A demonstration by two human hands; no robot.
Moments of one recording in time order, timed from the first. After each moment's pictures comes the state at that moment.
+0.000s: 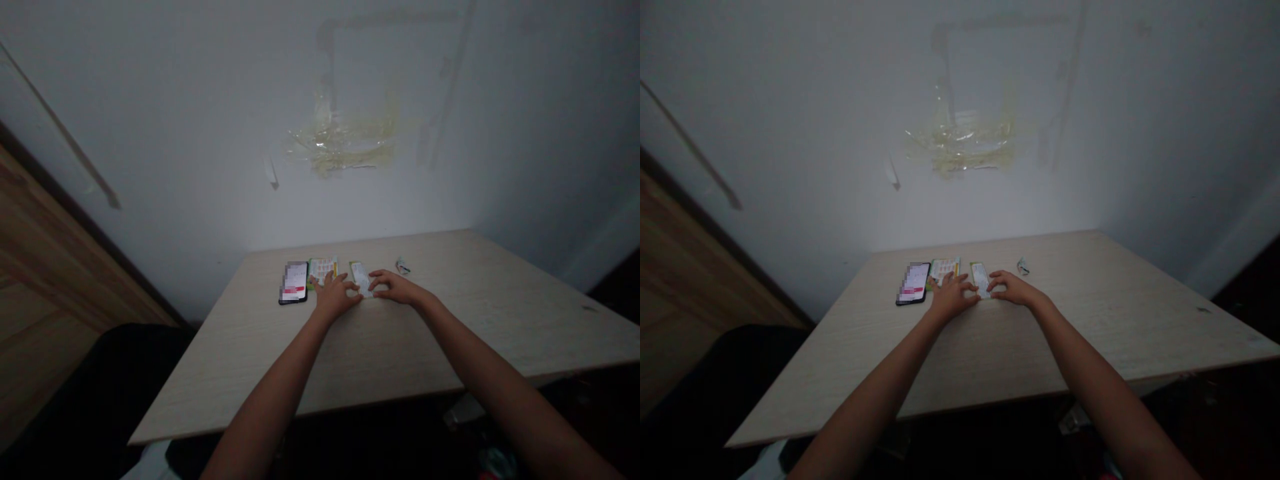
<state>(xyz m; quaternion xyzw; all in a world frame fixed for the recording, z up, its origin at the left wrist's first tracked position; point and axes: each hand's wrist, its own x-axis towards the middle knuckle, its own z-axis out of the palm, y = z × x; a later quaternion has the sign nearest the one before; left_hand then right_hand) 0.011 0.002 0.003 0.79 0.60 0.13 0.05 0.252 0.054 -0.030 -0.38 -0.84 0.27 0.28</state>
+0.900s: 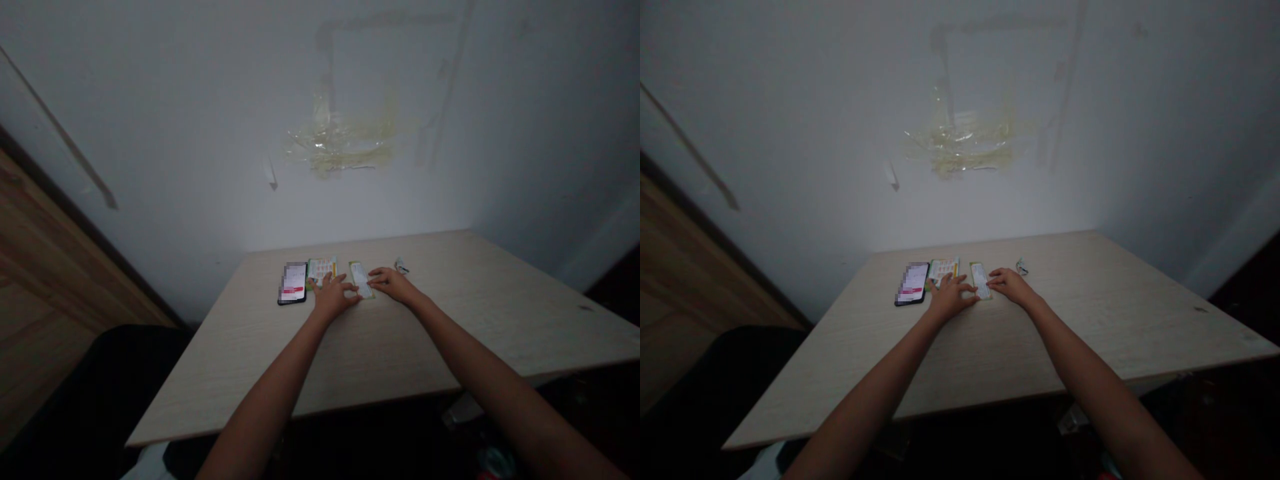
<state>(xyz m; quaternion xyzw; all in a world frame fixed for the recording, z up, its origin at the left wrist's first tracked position) 0.009 0.004 -0.001 0.79 0.60 0.13 0.05 0.247 0.065 -0.039 -0.42 -0.83 0.19 0.31</state>
